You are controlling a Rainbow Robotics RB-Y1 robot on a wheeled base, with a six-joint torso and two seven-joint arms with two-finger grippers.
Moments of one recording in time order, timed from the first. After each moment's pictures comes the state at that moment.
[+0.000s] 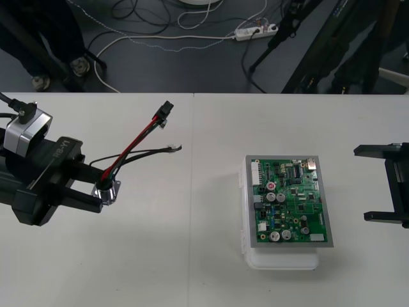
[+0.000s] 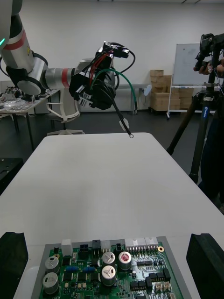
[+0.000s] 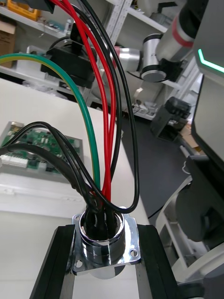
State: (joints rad) right arm -0.01 -0.87 -0.11 -1.57 0.71 -1.56 0.25; left arm -0.17 0.88 0.01 -1.89 -0.90 -1.54 0.46
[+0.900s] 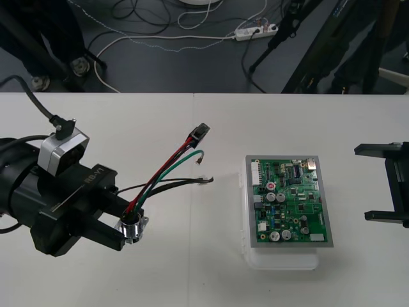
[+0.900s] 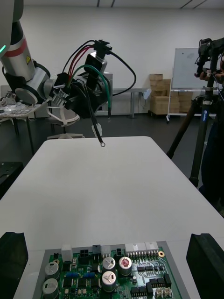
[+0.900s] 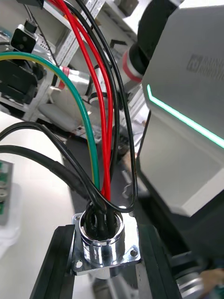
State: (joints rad) right arm -0.01 -0.87 -0.10 -1.57 0.69 -1.56 0.25; left arm -0.20 0.82 -0.17 -1.93 -0.80 -1.54 0.61
